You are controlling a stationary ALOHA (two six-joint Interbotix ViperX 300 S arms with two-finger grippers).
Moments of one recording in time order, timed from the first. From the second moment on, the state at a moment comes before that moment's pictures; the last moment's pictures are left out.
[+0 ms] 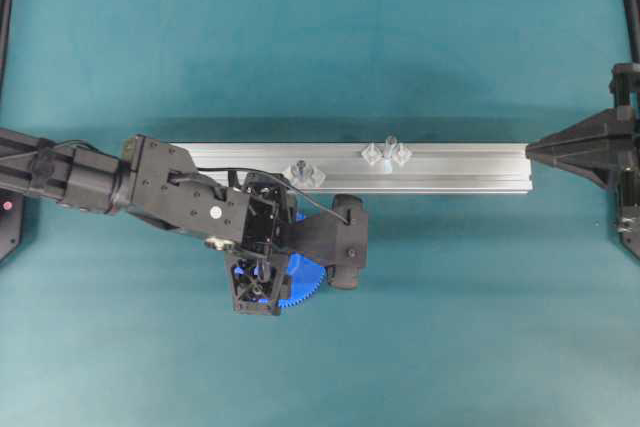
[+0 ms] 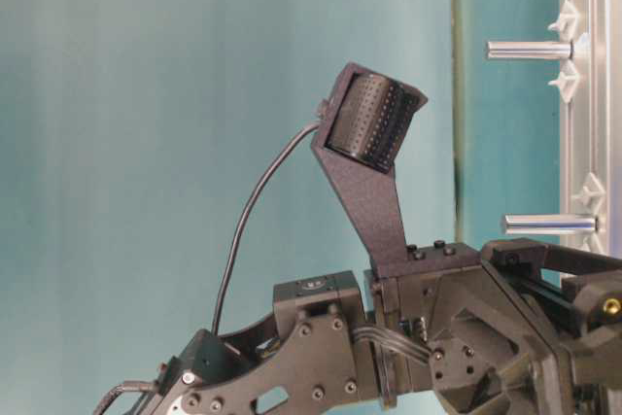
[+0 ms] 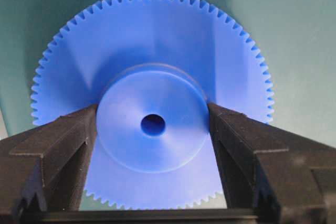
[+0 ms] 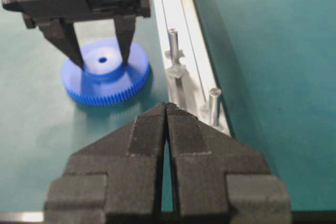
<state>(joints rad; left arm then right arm) -0.14 0.27 0.31 0.02 0.72 -0.06 -0.08 -1.08 1.28 0.02 0.06 0.09</state>
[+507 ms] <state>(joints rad) -0.14 0.27 0.24 0.02 0.77 -0.04 -0.08 -1.08 1.29 0.02 0.06 0.09</state>
